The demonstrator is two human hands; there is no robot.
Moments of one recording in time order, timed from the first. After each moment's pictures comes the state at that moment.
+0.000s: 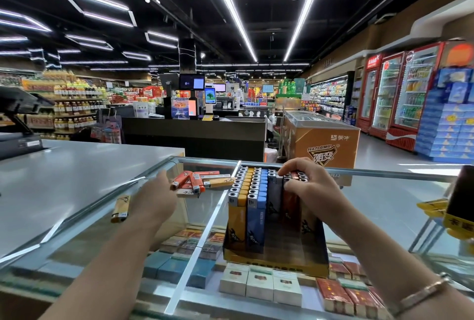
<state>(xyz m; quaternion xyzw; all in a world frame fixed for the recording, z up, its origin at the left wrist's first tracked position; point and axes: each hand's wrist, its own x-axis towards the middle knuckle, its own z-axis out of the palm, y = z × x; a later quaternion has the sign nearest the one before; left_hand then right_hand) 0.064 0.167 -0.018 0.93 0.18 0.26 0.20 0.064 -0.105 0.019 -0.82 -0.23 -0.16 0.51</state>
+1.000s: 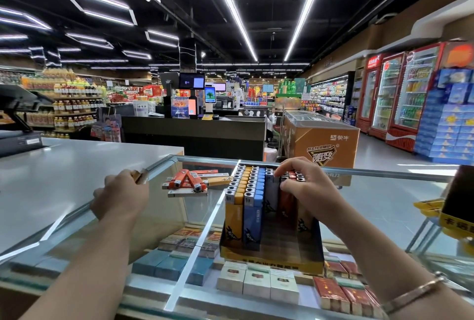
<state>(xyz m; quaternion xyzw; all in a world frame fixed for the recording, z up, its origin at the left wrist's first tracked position) 0.057 0.205 -0.017 0.87 0.31 0.34 0.19 0.067 -0.107 0.017 -0.83 -0.24 -0.16 0.48</state>
